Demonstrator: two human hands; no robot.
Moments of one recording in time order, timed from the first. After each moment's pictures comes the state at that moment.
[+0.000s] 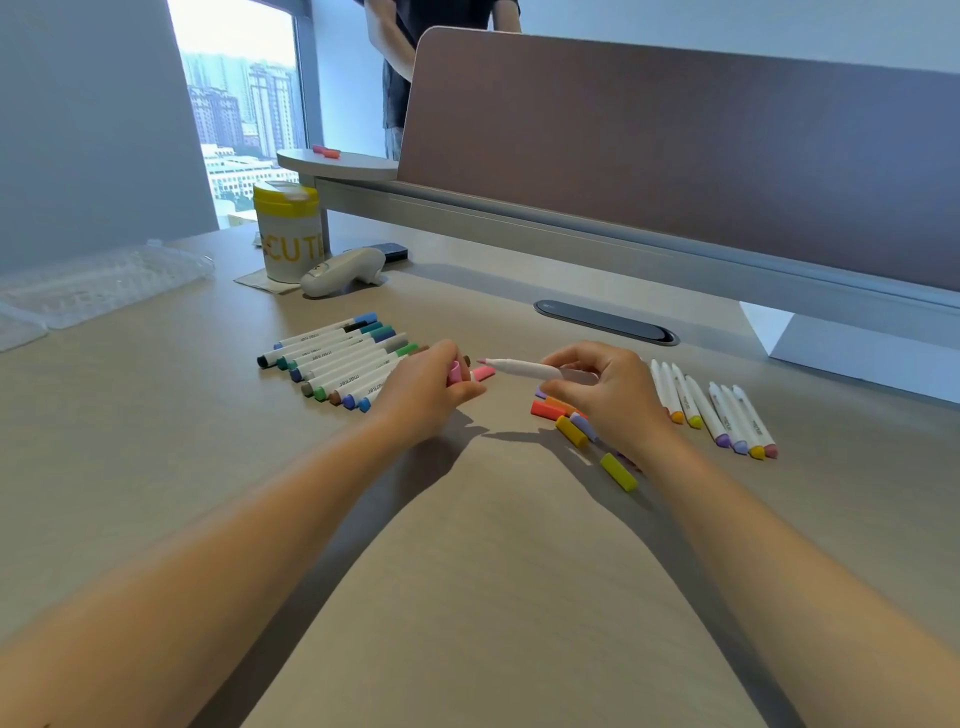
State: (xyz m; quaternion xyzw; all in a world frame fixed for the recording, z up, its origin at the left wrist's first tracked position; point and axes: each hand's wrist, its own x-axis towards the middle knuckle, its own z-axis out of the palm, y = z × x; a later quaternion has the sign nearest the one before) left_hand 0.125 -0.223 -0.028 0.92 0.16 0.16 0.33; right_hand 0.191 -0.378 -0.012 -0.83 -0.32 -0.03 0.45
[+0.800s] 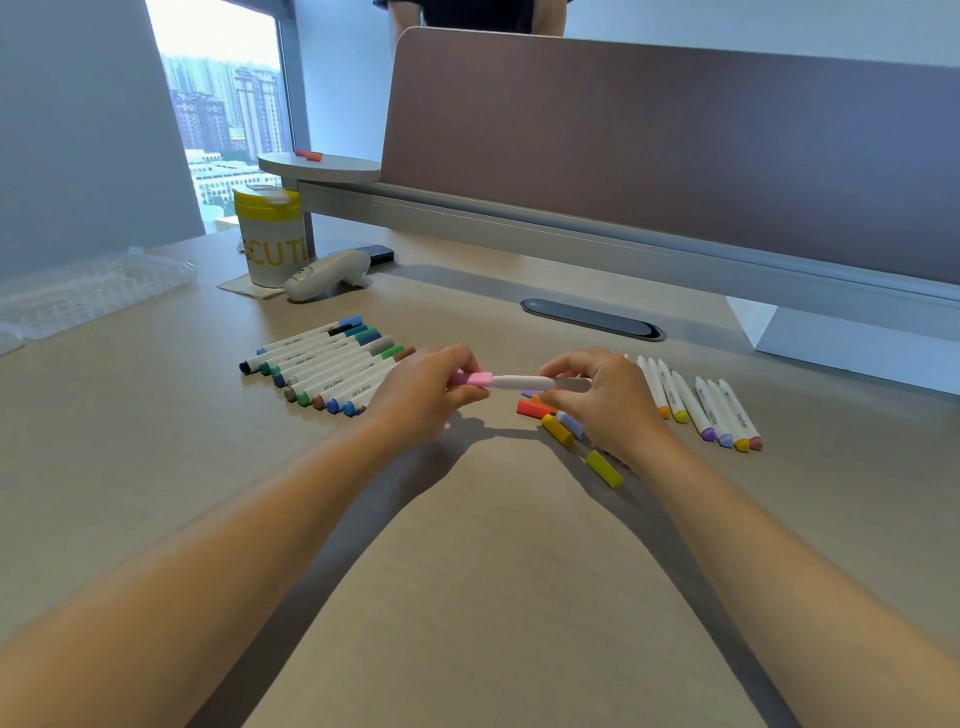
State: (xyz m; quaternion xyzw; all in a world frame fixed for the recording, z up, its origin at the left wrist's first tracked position) left_hand 0.129 -0.225 -0.029 0.95 0.07 0.19 0.26; right_hand 0.199 -0.388 -0.020 -0.86 -0.33 -0.08 0.37
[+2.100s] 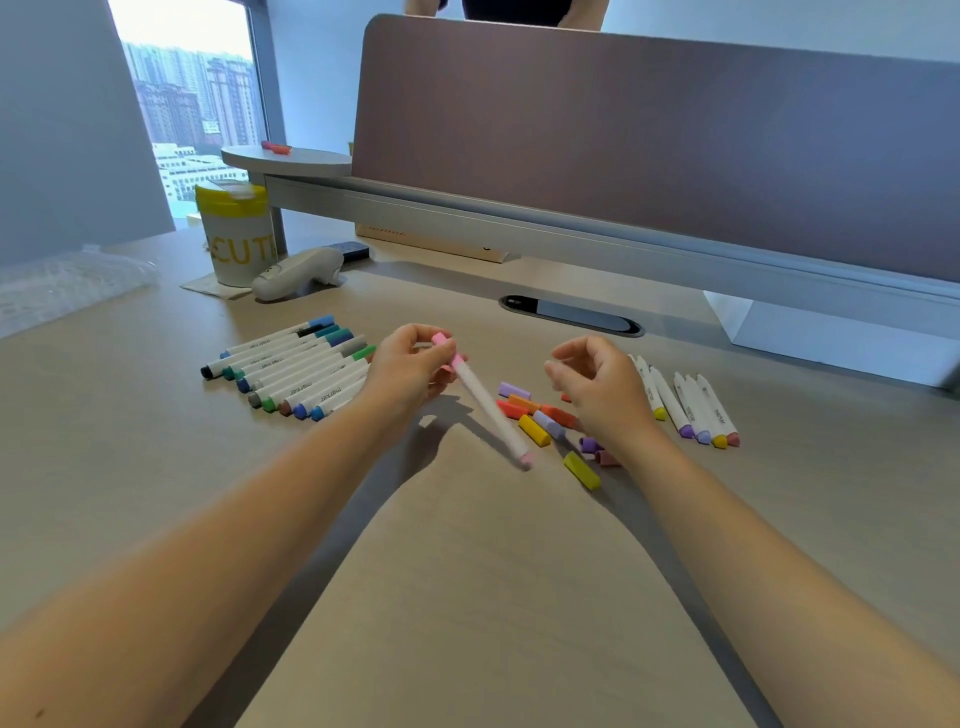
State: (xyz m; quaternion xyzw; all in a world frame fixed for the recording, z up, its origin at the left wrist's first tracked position) left_hand 0.153 -0.235 -0.026 0.65 0.17 0.20 0.72; right_hand 0.209 -0.398 -0.021 -0.82 -0.25 -0.04 0.51
